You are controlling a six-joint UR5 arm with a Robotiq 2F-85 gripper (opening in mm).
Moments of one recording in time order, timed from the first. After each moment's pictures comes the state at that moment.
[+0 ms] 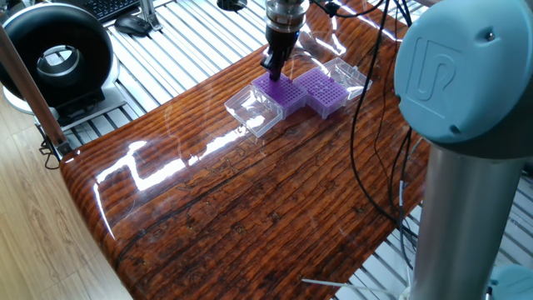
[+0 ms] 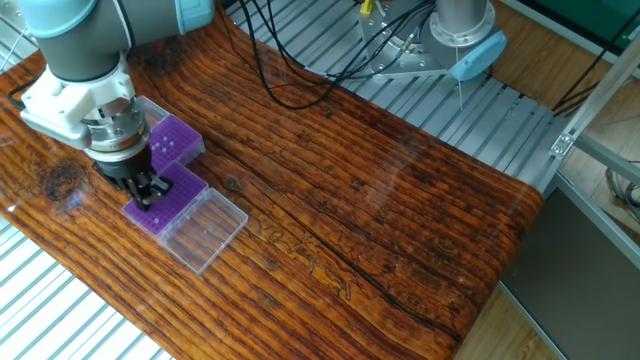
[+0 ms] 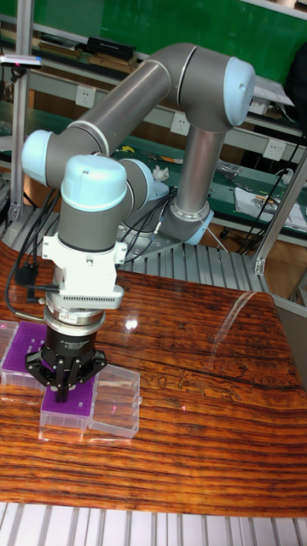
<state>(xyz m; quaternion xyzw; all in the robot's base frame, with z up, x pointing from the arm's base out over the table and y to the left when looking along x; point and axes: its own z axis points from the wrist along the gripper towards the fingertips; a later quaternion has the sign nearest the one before) 0.671 -0.109 0.046 -0.12 0.99 0.00 0.06</state>
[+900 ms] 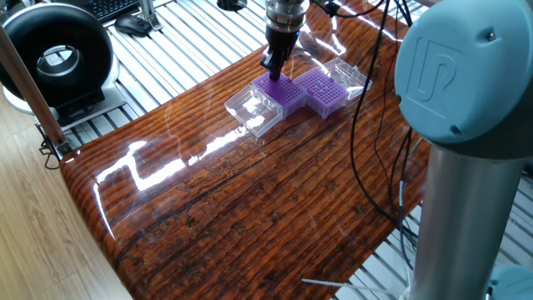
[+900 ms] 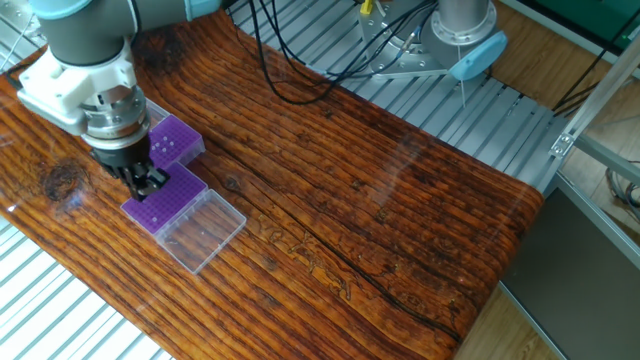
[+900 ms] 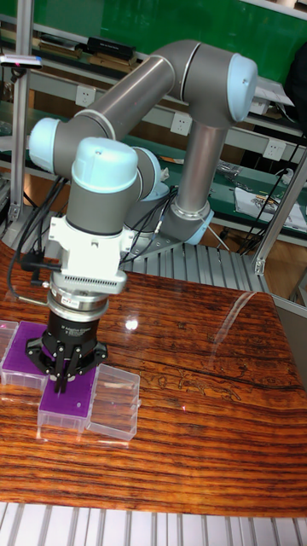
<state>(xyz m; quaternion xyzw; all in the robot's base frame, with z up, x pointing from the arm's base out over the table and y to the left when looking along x) 0.665 -0.116 0.067 -0.08 0.99 -0.02 0.07</state>
